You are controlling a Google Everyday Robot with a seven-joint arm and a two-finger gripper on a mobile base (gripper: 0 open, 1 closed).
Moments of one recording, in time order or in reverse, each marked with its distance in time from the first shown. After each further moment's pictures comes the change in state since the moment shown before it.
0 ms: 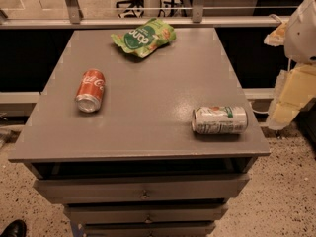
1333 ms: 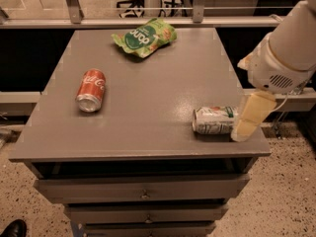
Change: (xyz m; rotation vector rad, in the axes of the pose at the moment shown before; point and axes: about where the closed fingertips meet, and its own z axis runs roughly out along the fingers) arm -0.018 0.001 0.075 -0.035 -0.053 0.042
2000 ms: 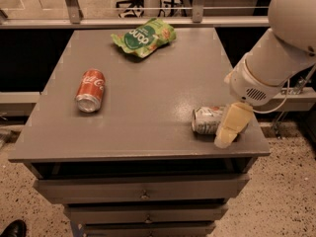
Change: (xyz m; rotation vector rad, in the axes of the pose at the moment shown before) arm -0.006 0.002 0.053 -0.062 -0.013 0.049
